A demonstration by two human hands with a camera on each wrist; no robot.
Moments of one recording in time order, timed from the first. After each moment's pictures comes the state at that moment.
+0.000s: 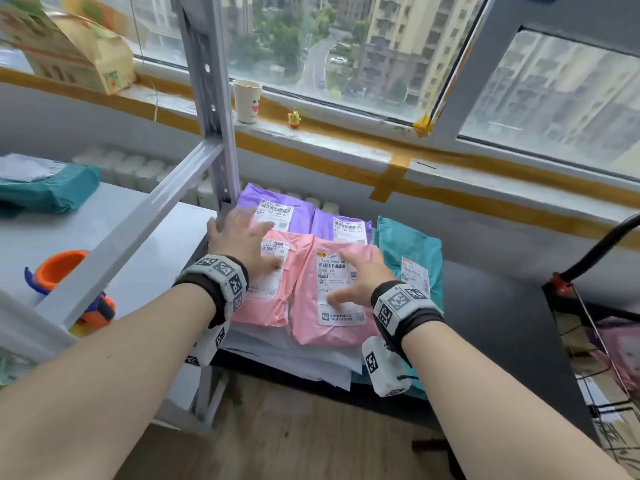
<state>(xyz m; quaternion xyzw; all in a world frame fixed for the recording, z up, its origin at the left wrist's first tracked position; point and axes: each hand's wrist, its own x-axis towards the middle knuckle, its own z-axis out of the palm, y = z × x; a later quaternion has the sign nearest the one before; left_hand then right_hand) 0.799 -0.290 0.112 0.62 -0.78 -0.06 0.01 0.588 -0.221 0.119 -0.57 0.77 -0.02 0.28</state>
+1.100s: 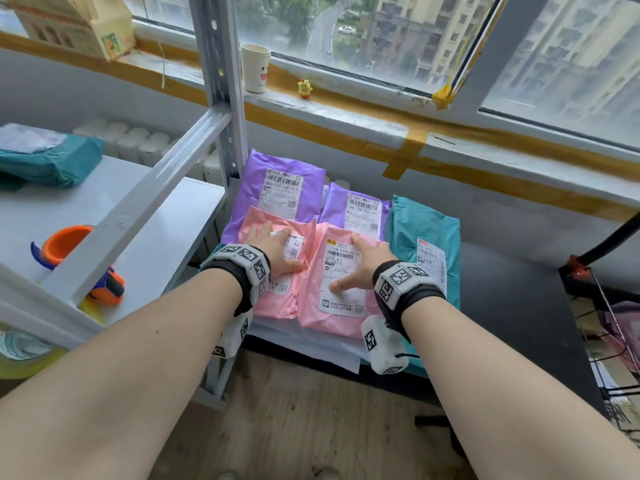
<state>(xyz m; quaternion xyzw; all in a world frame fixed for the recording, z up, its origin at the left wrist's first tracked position) 0.788 -0.286 0.079 0.58 -0.78 -0.19 -0.11 0.601 -0.230 0.107 -0.55 0.78 0.06 0.29</state>
